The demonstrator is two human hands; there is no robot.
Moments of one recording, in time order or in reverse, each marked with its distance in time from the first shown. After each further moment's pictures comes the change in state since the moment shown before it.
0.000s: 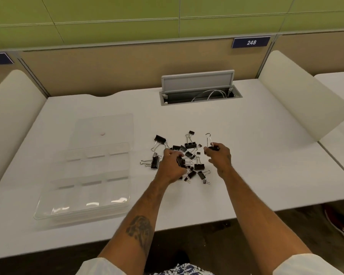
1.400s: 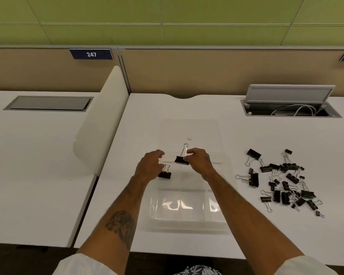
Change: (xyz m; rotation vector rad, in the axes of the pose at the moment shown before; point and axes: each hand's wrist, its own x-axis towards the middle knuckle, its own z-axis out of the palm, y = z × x) left_hand -0.029 -0.285 -0.338 0.170 0.109 -0.203; right_hand -0.141 -0.045 0.419 -0.429 -0.406 -0.121
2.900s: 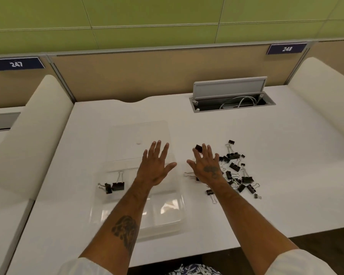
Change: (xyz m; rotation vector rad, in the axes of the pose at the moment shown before) left_hand 0.020 0.156 0.129 0.506 0.008 0.417; right_hand 0.003 0.129 -0.183 -0.995 0.170 -0.178
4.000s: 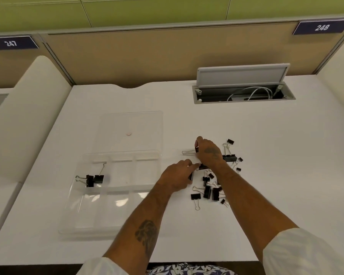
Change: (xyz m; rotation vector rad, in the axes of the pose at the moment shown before) left_hand 0.052 0.120 0.062 -0.080 -0.278 0.182; right_hand 0.090 0.078 0.003 0.261 -0.044 -0.112
